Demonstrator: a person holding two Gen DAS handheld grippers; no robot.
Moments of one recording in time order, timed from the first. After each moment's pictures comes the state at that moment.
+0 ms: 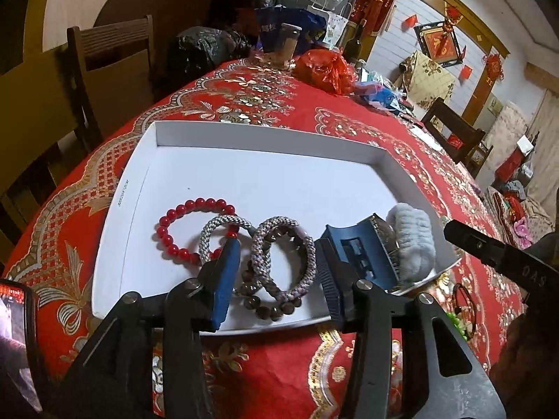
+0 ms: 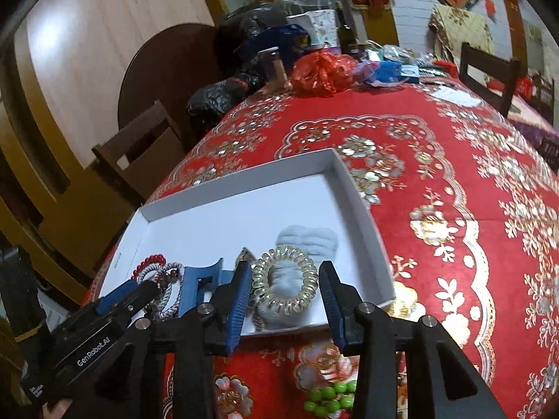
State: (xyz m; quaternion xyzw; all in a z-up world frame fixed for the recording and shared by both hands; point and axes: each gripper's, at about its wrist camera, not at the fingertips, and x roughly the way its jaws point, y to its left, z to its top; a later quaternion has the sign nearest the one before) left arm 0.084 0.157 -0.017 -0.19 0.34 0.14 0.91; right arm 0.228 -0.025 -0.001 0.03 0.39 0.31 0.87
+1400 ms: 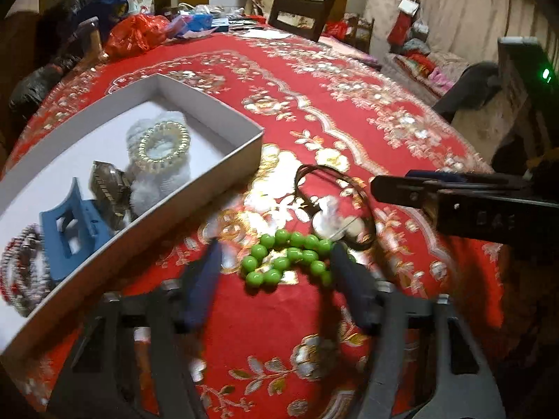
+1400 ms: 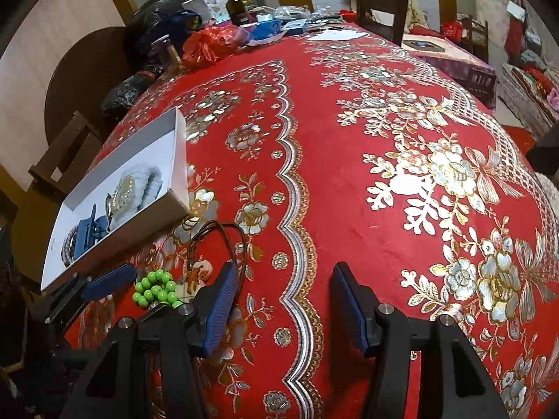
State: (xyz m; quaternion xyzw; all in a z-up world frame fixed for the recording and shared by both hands) left arm 0.132 -0.019 -0.046 0.01 0.43 -0.11 0.90; right arm 0.209 -0.166 -0.046 0.05 0.47 0.18 0.86
